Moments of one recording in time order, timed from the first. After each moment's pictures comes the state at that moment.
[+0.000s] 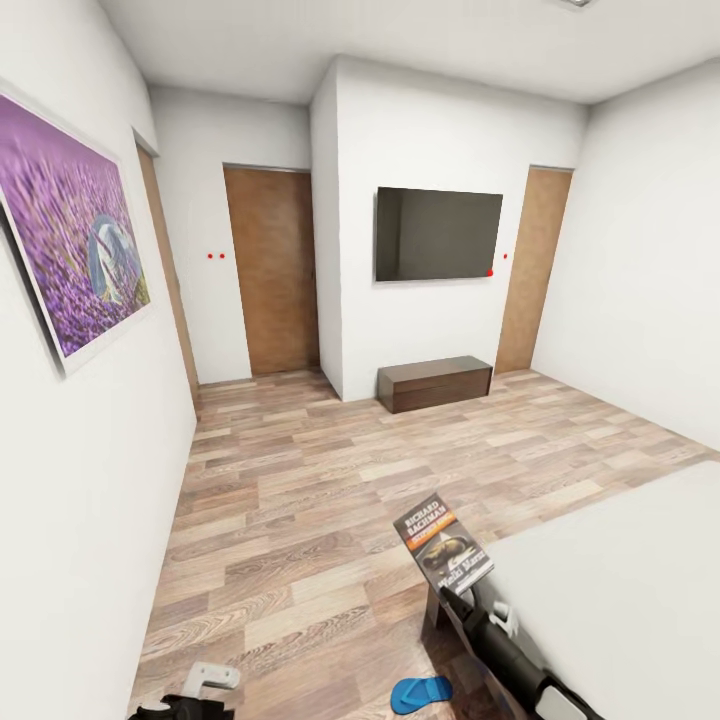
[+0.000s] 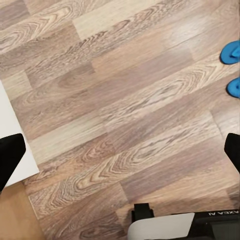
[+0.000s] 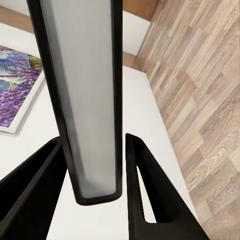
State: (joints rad) left arm -0.28 0.07 0.03 -0.58 -0.12 0.33 -0.11; right arm -0.50 -0.10 0.19 -0.14 -1.09 0.09 0.97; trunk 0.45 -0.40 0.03
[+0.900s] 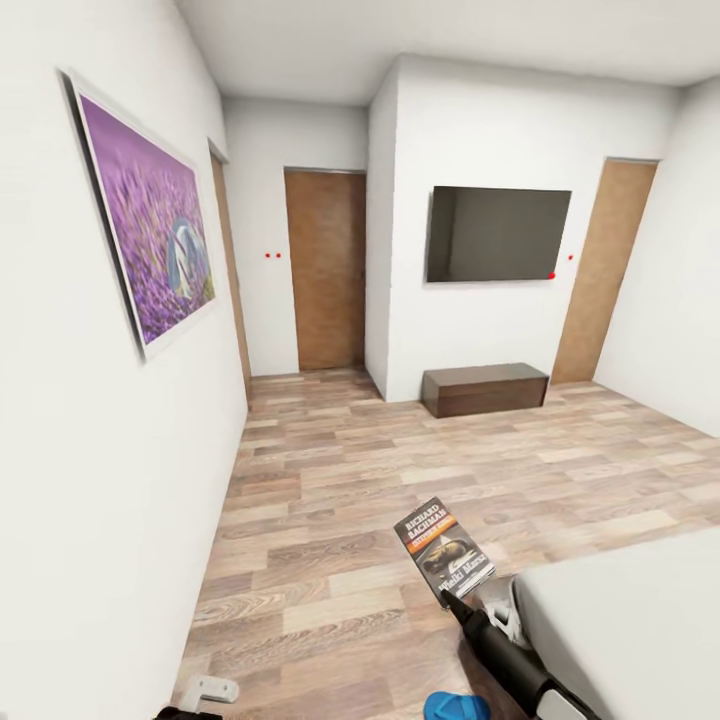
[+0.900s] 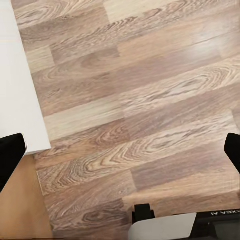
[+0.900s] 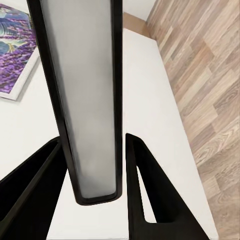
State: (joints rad) left arm -0.28 0.08 0.03 -0.51 -0.13 0.24 -0.11; right arm -0.50 -0.10 0.19 -0.14 -1.09 0.09 0.96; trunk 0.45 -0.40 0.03
